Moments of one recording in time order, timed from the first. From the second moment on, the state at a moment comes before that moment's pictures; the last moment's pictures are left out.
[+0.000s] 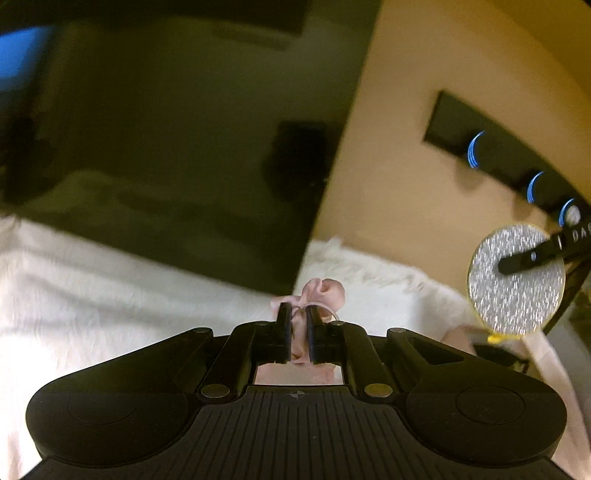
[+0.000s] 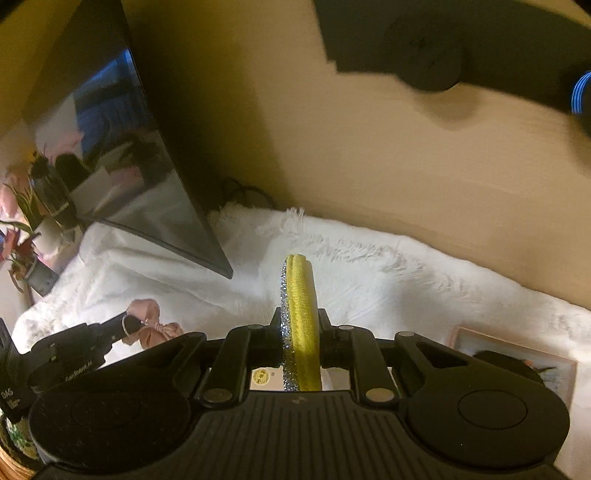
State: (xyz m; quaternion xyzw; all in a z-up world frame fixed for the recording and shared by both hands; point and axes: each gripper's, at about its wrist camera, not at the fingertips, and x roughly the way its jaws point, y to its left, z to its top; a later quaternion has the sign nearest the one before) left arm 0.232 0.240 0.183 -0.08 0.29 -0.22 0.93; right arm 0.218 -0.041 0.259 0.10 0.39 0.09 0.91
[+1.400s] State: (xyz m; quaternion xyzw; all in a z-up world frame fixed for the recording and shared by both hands) left arm 0.177 -0.108 0.153 -0.04 0.41 -0.42 0.81; right arm 0.067 -0.253 0.225 0.14 0.34 -0.04 0.93
